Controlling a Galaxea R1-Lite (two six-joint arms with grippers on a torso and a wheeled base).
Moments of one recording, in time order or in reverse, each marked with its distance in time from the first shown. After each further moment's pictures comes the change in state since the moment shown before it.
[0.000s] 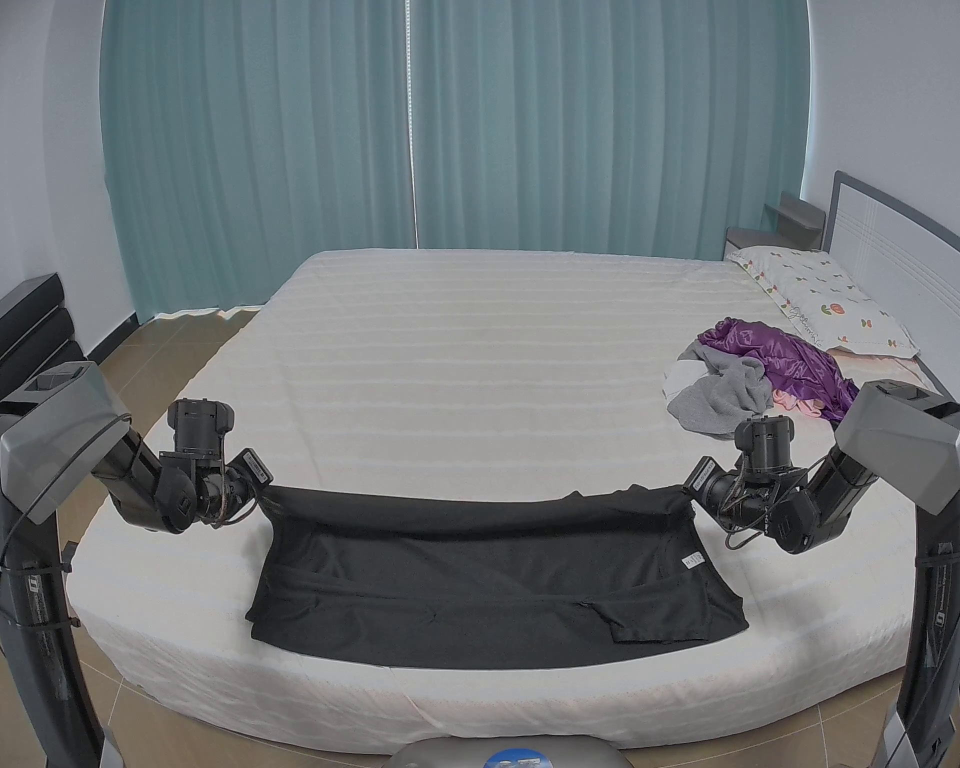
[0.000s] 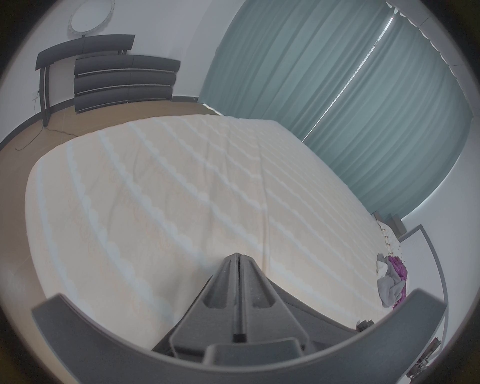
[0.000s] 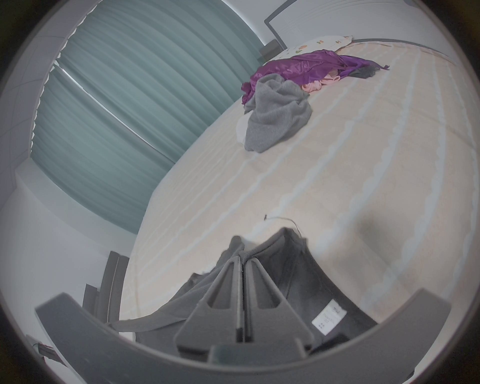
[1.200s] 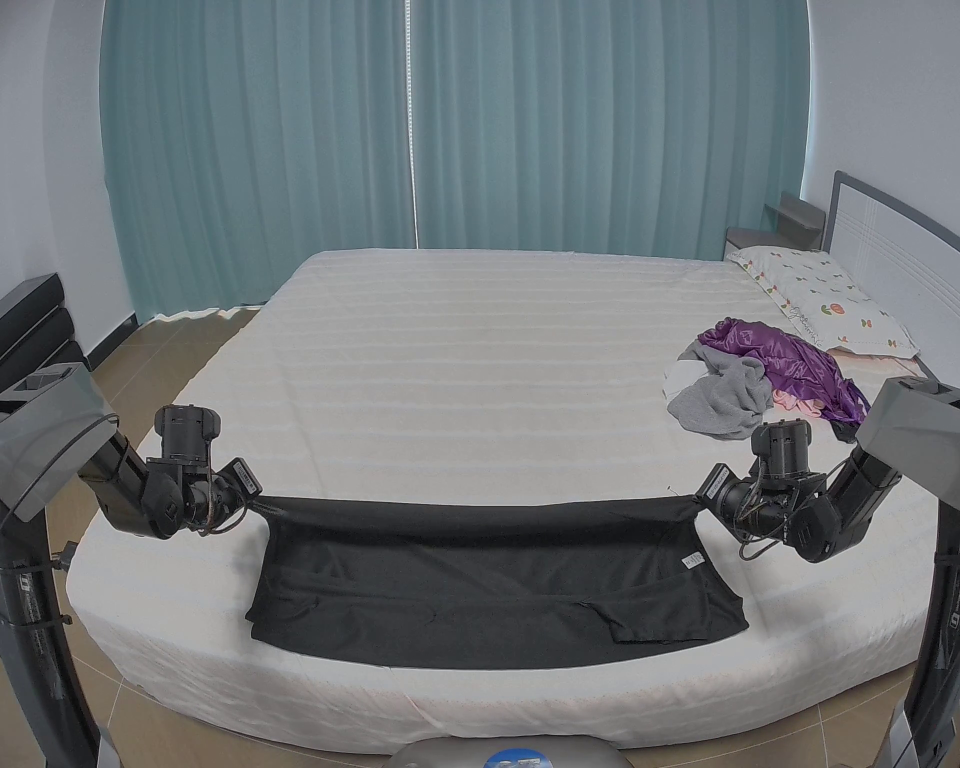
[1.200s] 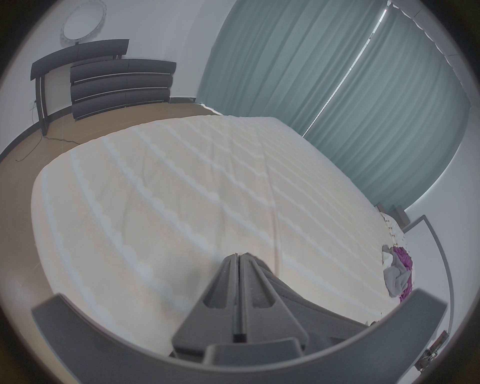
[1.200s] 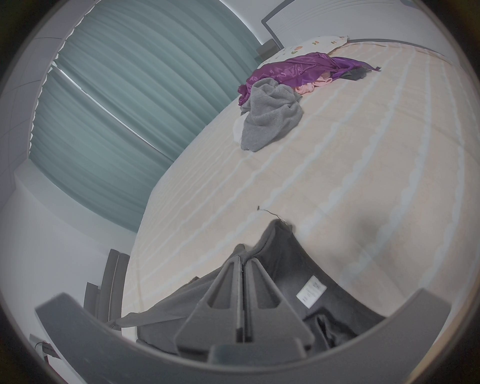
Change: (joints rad) left arm 0.032 -0.027 0.056 0.000 -0.024 0.066; right arm -0.009 -0.092 0.128 -0.013 0.008 0.004
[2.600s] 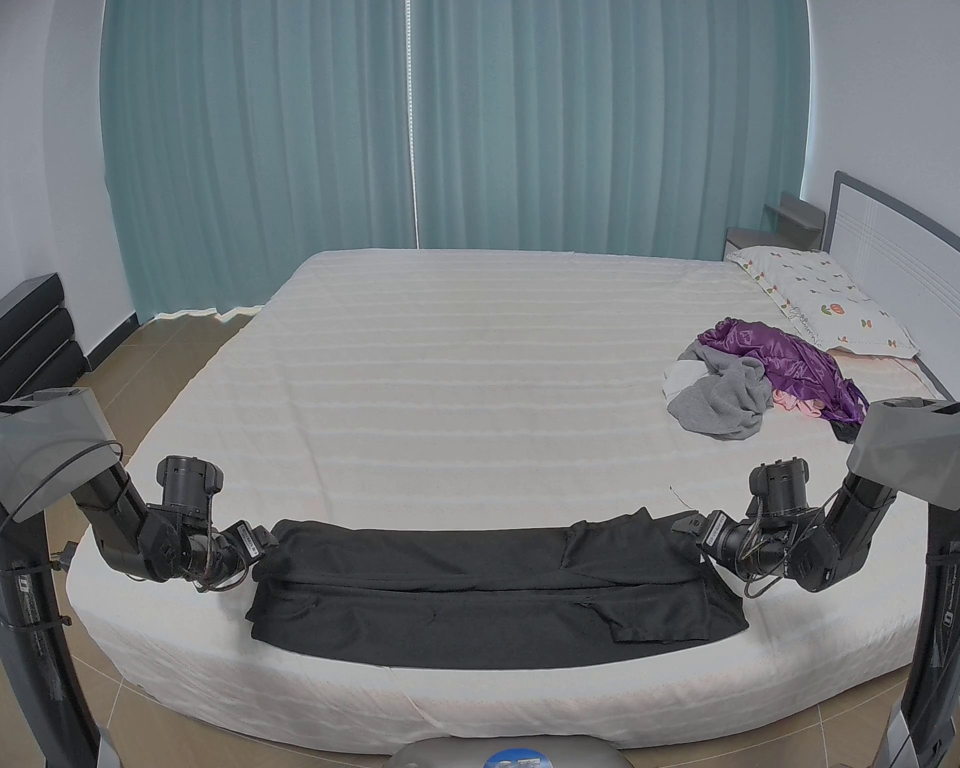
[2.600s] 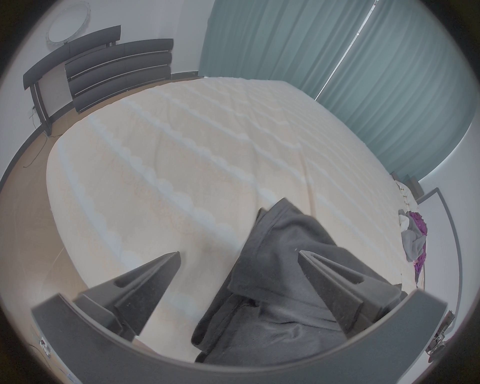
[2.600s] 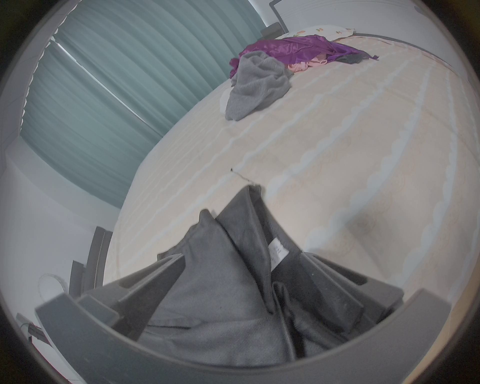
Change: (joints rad) left arm -0.011 -0.009 0.218 -0.007 -0.036 0.052; right arm -0.004 0.044 0.130 -0.036 0.034 -0.095
